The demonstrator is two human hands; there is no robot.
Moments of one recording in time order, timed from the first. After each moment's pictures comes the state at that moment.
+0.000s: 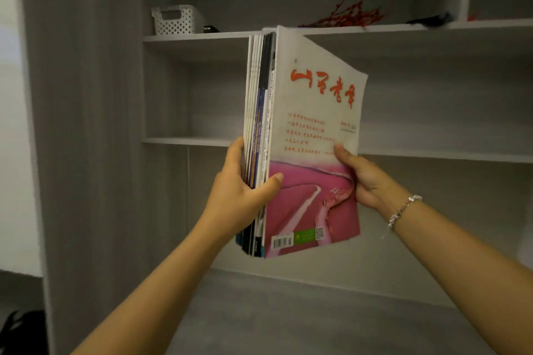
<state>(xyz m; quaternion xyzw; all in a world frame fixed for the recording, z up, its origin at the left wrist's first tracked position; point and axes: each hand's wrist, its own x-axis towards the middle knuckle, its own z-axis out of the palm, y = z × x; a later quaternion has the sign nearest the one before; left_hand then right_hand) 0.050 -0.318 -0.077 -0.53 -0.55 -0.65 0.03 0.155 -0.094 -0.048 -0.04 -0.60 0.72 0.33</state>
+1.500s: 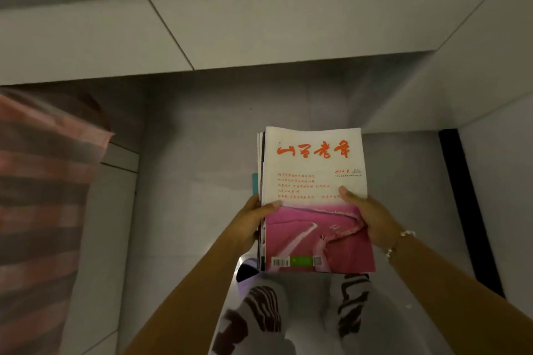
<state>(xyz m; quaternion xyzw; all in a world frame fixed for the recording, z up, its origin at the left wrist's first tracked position) 0.283 -0.421 -0.838 0.00 -0.65 -0.42 -0.64 0.489 -0.282 -0.868 -0.56 -0.32 0.75 0.10</state>
